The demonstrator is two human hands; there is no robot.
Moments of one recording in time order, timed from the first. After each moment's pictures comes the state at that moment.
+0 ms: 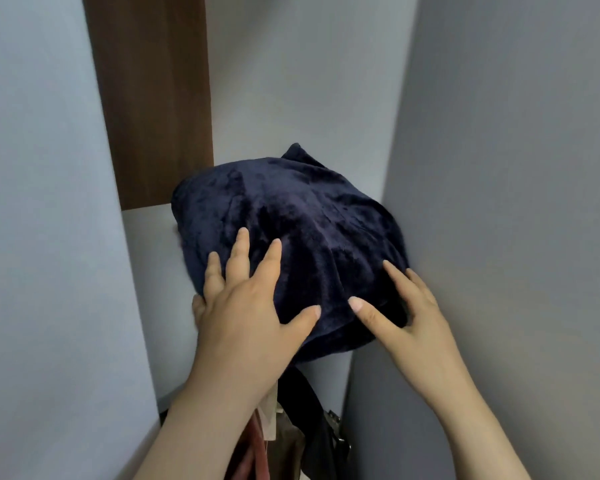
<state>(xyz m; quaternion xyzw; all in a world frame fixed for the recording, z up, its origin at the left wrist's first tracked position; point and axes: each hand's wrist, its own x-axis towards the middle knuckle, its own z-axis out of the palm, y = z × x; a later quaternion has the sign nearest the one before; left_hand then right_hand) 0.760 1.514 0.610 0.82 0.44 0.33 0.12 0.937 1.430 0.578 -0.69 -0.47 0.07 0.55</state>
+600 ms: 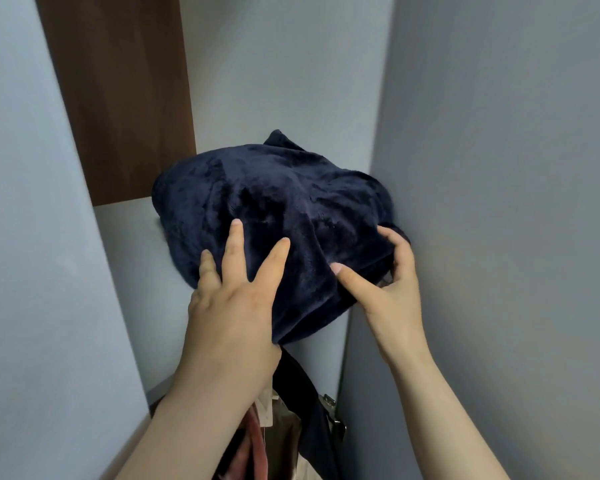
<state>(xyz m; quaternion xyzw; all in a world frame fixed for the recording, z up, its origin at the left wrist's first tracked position) 0.755 1.509 0.600 0.87 0.40 0.29 0.02 0.933 1.465 0.574 -0.52 -0.43 0.09 0.74</state>
